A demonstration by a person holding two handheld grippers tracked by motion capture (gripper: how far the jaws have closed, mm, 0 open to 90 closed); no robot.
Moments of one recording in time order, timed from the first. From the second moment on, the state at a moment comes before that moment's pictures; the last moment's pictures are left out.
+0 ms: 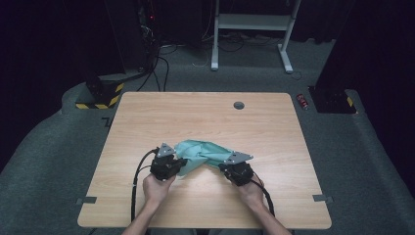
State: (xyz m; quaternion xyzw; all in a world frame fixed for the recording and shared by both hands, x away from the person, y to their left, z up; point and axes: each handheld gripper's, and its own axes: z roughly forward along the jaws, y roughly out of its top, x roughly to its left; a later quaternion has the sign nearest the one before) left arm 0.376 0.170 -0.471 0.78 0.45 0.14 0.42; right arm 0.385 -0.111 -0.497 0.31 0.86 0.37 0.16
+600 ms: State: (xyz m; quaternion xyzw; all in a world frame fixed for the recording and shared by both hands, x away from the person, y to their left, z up) left arm 0.373 0.176 -0.490 0.80 0.47 0.16 0.35; right arm 0.375 -0.147 -0.500 0.33 0.85 0.38 0.16
